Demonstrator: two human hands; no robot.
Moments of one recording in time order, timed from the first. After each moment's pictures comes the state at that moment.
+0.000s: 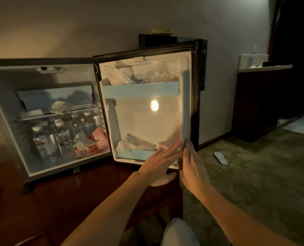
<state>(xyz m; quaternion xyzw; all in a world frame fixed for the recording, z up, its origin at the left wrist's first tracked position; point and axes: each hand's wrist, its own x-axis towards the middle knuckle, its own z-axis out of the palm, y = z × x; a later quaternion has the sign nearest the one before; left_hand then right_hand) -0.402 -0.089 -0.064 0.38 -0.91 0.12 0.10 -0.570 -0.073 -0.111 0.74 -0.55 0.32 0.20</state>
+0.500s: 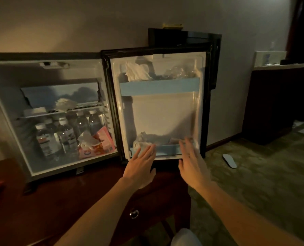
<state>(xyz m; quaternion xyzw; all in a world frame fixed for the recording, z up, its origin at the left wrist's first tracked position) -0.334 -0.121 -0.080 0.55 -0.81 0.17 0.08 -0.550 -0.131 -0.096 0.78 -0.54 0.29 0.15</state>
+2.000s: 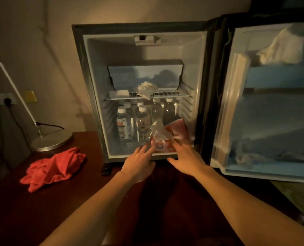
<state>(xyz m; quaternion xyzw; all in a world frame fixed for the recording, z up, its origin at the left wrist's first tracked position) -0.060 -0.134 -0.086 0.73 -0.67 0.05 0.12 -0.235 -0.236 -0.082 0.90 -0.39 0.20 -0.07</state>
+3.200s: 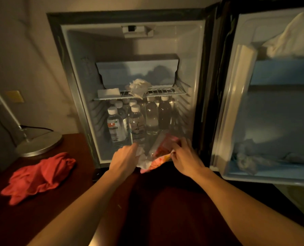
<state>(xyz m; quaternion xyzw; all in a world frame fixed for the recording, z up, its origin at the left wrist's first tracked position) -0.030 -0.158 -0.081 0.77 -0.60 0.08 0.19 -0.234 -0.263 -0.098 0.89 -0.40 0.22 -0.03</state>
